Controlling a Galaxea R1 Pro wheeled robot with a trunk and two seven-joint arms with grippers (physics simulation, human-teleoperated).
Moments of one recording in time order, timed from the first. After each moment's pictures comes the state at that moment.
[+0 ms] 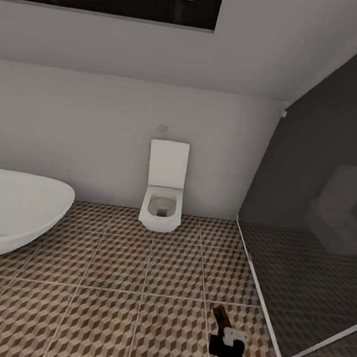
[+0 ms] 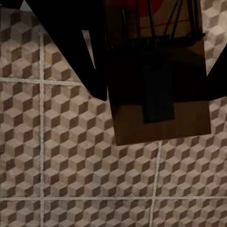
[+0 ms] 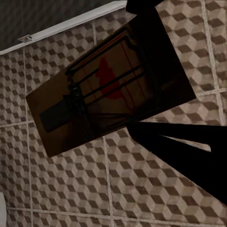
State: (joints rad) left arm -0.36 0.05 -0.99 0.06 1.07 -0.54 0.02; right arm -0.57 0.04 0.25 -0.01 -0.25 -0.51 -0.16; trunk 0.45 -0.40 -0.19
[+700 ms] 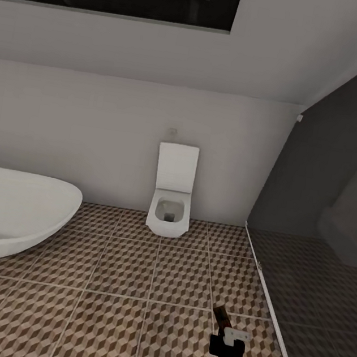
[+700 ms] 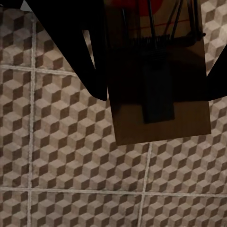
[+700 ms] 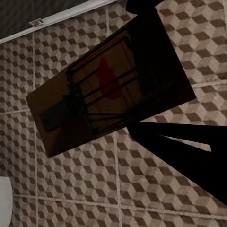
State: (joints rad) left arm -0.36 0.05 -0.99 0.06 1.07 -0.54 0.02; right arm -0.57 0.04 0.25 -0.02 -0.25 -0.51 -0.16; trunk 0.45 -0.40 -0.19
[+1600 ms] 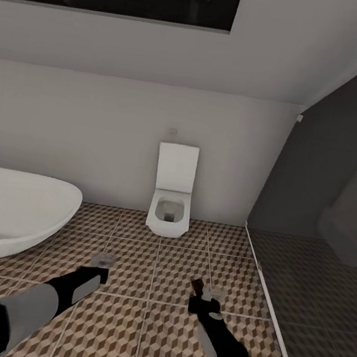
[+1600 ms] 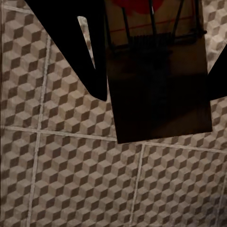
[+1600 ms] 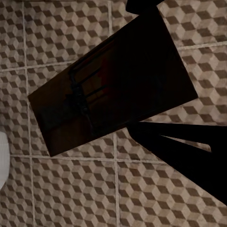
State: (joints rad) left arm -0.85 0.08 -0.98 -0.30 1.05 0.21 0.38; right arm -0.58 0.11 0.26 -0.50 -0.25 0.08 -0.22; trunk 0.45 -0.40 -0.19
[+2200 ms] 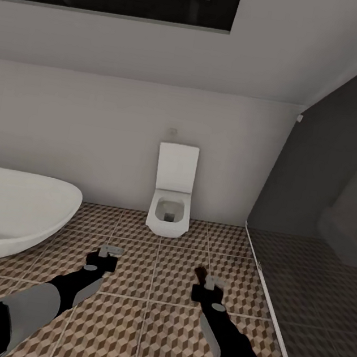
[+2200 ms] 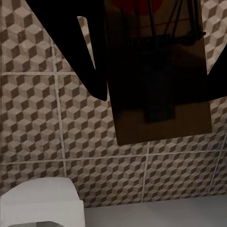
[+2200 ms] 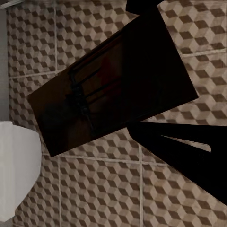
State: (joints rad) left arm -0.86 0.08 -1.04 -0.30 0.92 -0.06 0.30; right arm -0.58 0.09 0.26 -0.60 -0.22 0.09 -0.23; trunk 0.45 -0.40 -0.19
